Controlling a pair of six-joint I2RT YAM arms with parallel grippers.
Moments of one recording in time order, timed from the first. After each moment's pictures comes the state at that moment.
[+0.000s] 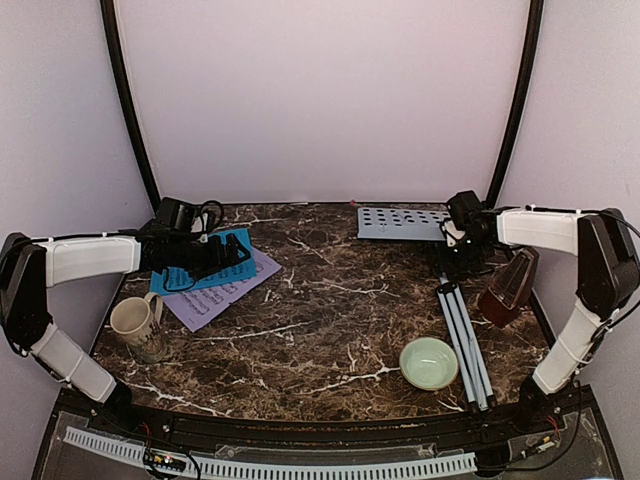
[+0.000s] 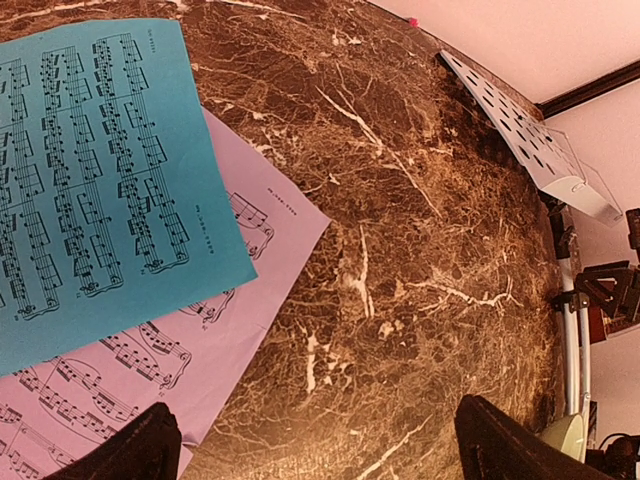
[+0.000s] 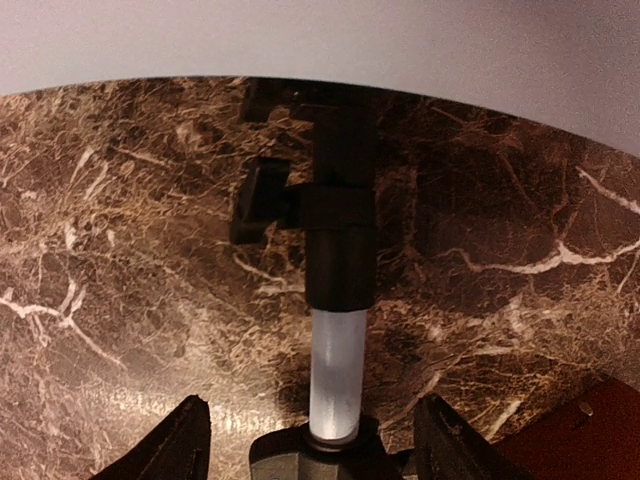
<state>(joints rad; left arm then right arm) -0.37 1.48 0.90 -0.17 0.25 -0.56 0.32 1.67 1.12 -0.58 0.04 0.23</state>
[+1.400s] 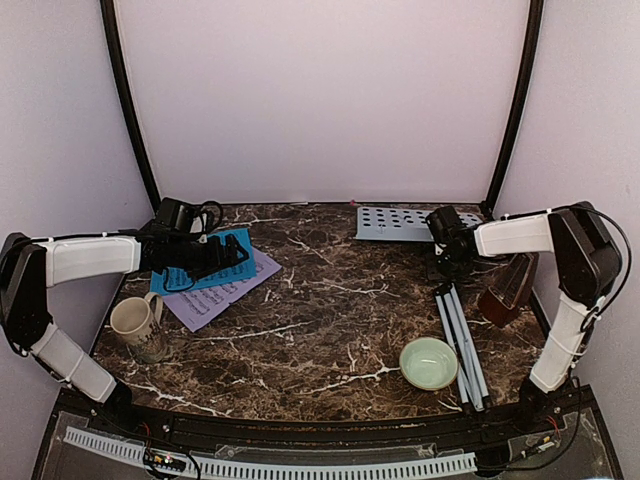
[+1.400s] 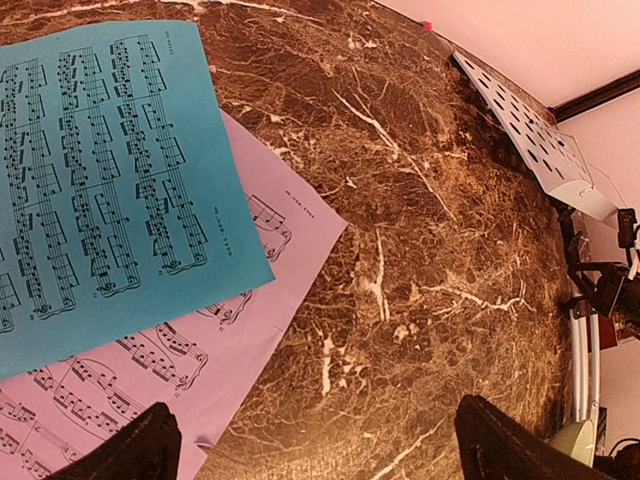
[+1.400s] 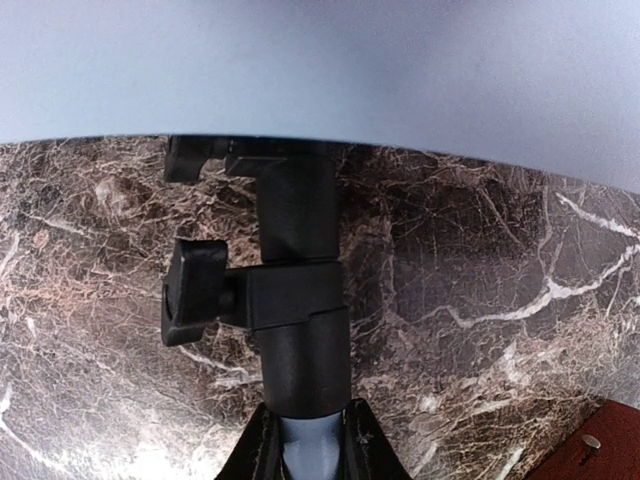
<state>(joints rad) -0.37 1.48 0.90 -0.18 0.22 -0.55 0.40 1.80 1.08 -0.37 0.31 0.32</state>
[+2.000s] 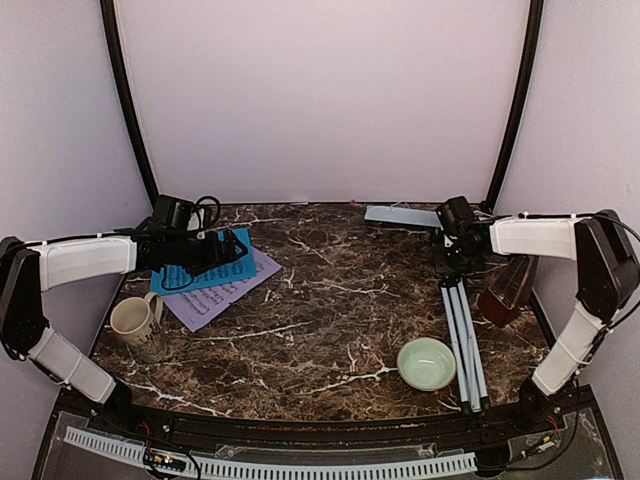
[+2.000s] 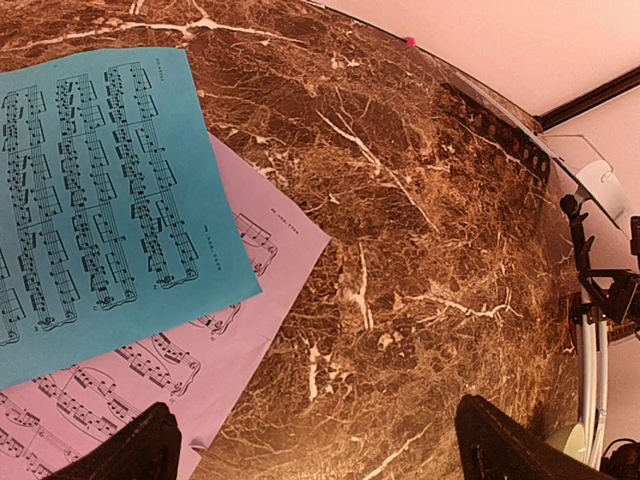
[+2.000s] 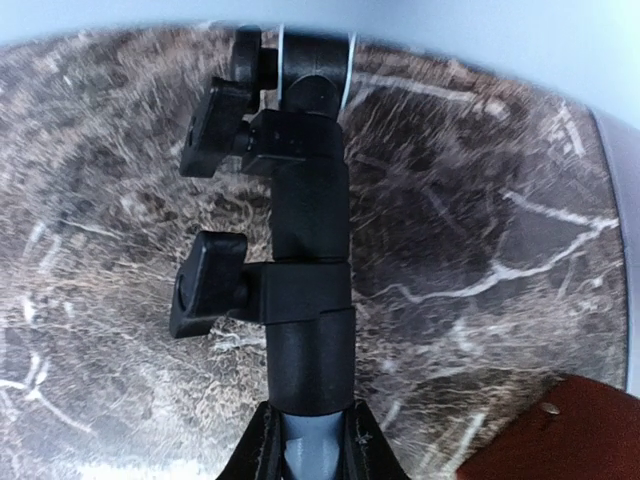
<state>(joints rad) -0.37 1.45 0.90 -0.17 0.22 -0.55 0.40 1.67 1.06 -0.43 0.31 0.34</state>
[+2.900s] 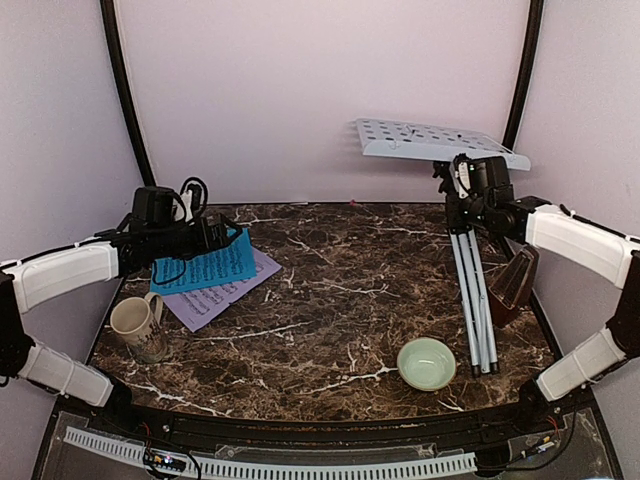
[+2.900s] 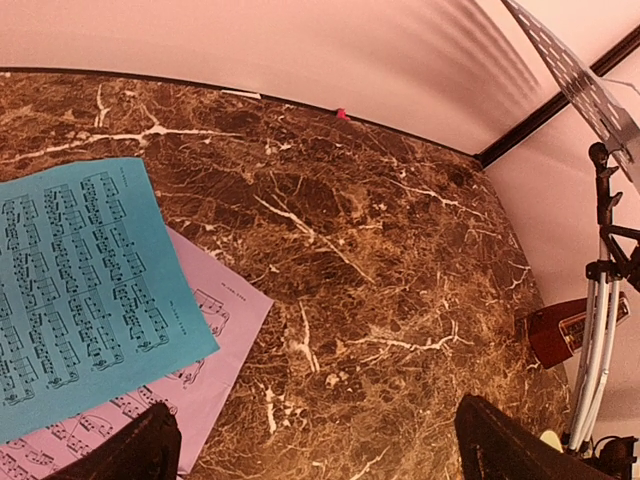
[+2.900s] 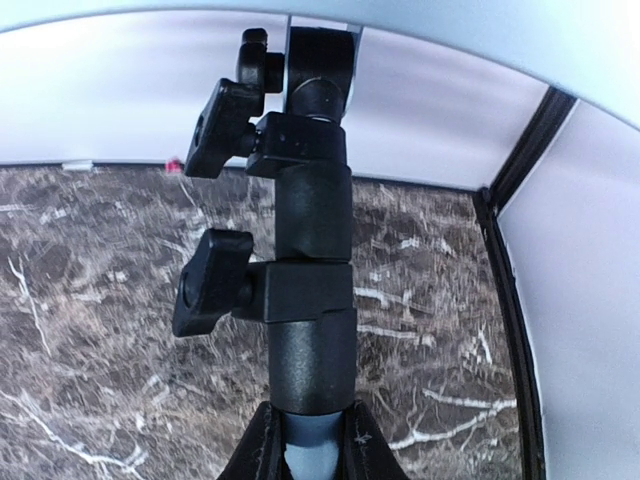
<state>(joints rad) -0.37 1.30 0.87 -0.09 0.23 -0.51 0.40 1.41 1.12 -0.26 0.35 0.10</state>
